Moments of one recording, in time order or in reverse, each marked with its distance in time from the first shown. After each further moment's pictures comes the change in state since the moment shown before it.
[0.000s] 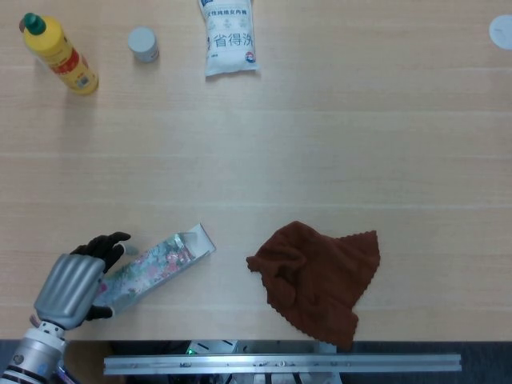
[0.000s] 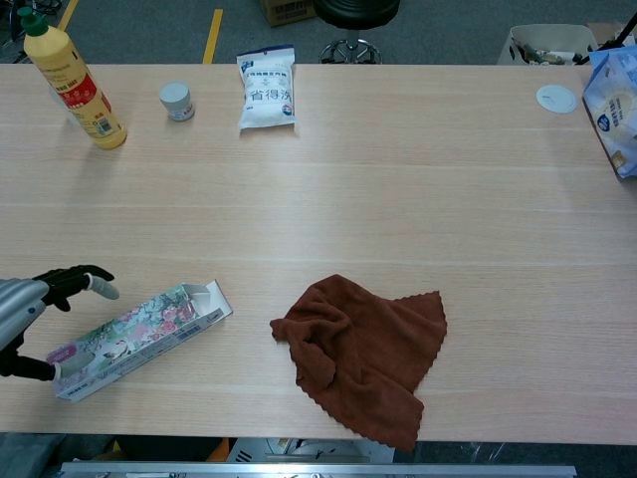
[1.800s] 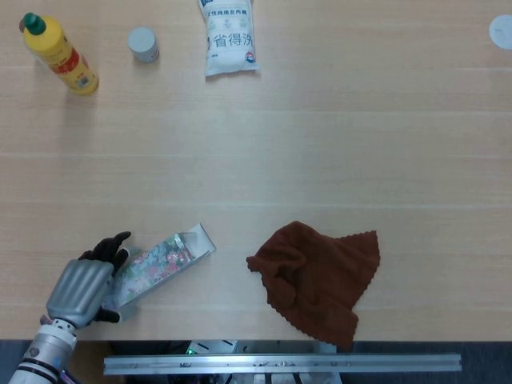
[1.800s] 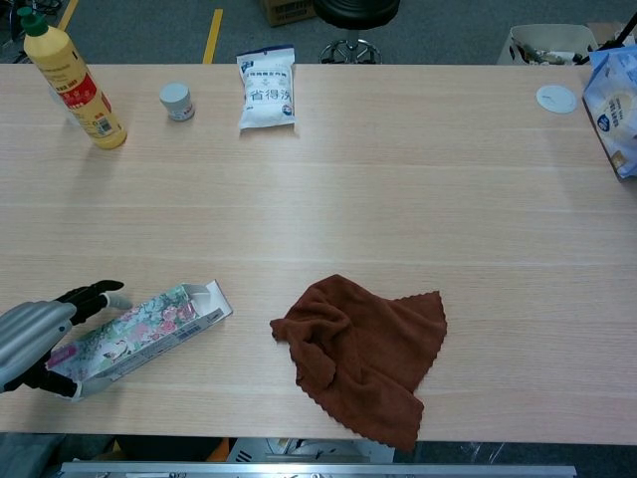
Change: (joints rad) left arm -0.017 -0.088 -0.011 0.090 -0.132 -0.110 0.067; right arm -0.006 -0.010 -0.007 0.016 0.014 -0.016 0.017
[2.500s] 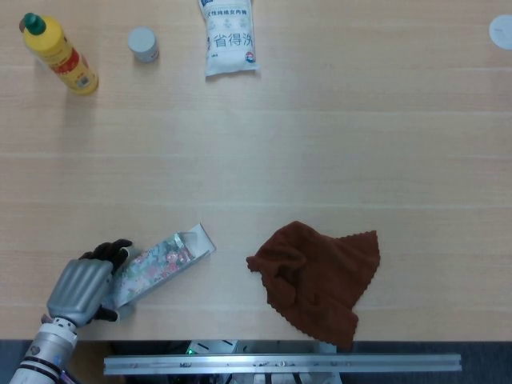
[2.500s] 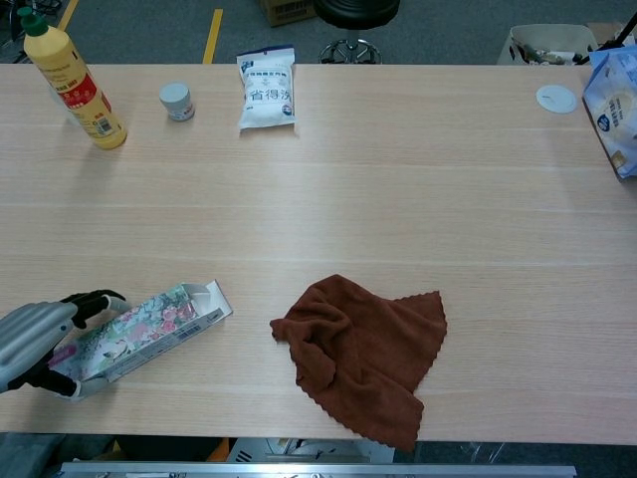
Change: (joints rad) left arm -0.002 -0.016 -0.004 0.020 -0.012 -0.003 -0.037; right arm -0.001 -0.003 0.000 0.006 0.003 -0.004 0.005
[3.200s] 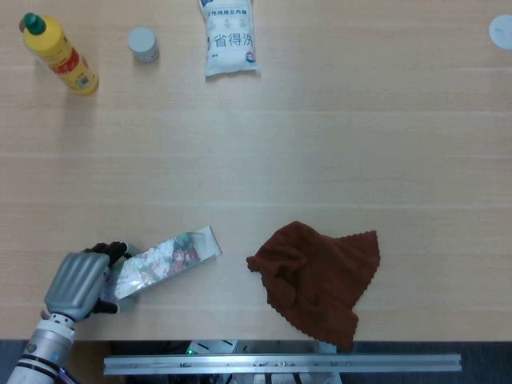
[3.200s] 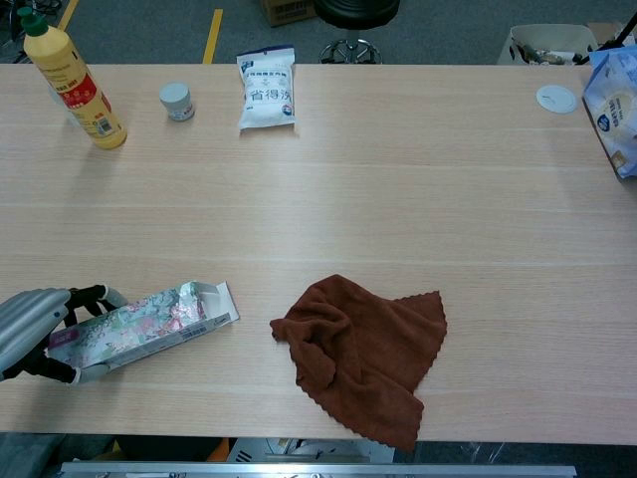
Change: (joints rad) left arm 0.005 -0.005 -0.011 0.021 0.049 0.059 -0.084; right arm 0.002 -0.005 0.000 0.008 0.002 -0.005 0.005
